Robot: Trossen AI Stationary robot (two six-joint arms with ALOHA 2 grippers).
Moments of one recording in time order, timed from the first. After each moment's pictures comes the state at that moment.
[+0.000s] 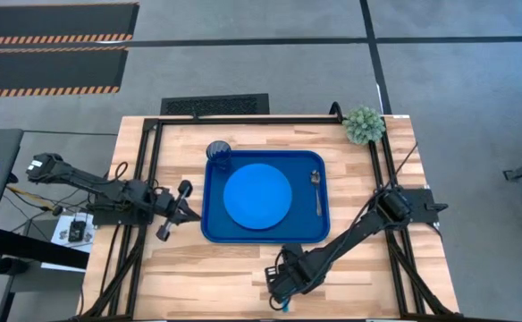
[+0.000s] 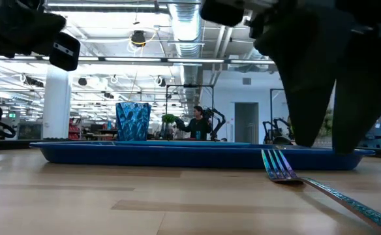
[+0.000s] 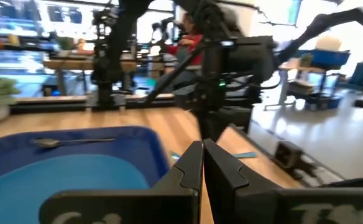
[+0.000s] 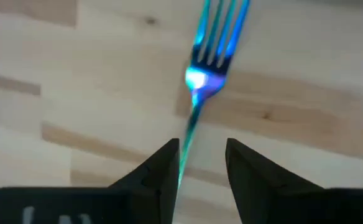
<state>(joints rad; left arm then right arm) -0.26 0.46 0.01 0.48 0.06 -0.07 0.59 2.17 1.71 -0.96 0.12 1.98</state>
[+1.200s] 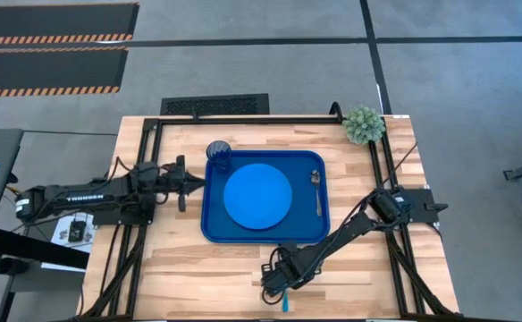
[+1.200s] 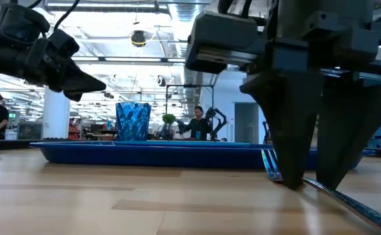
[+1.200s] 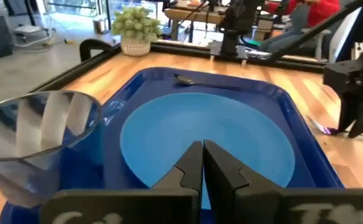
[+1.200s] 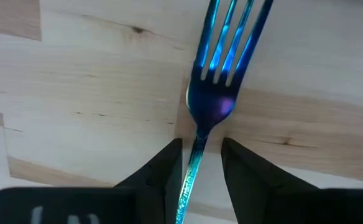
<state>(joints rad) 0.29 0.46 0.01 0.26 0.15 -0.06 0.55 2.24 1.71 -0.91 0.06 1.96</state>
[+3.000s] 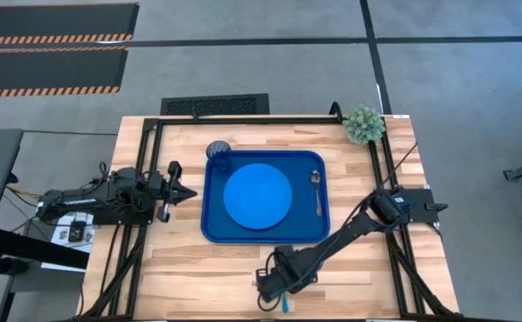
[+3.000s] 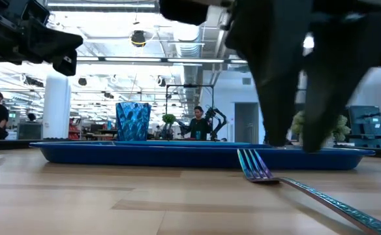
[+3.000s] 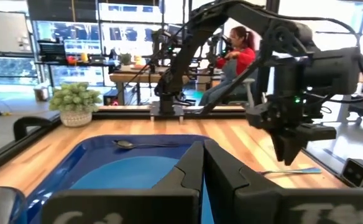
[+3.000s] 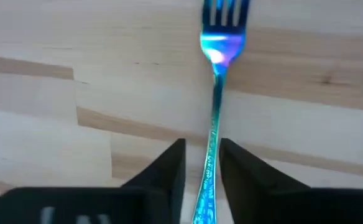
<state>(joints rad) 0.12 0.01 0.01 0.07 0.23 -0.05 0.56 2.25 1.84 -0.98 0.05 2.01</state>
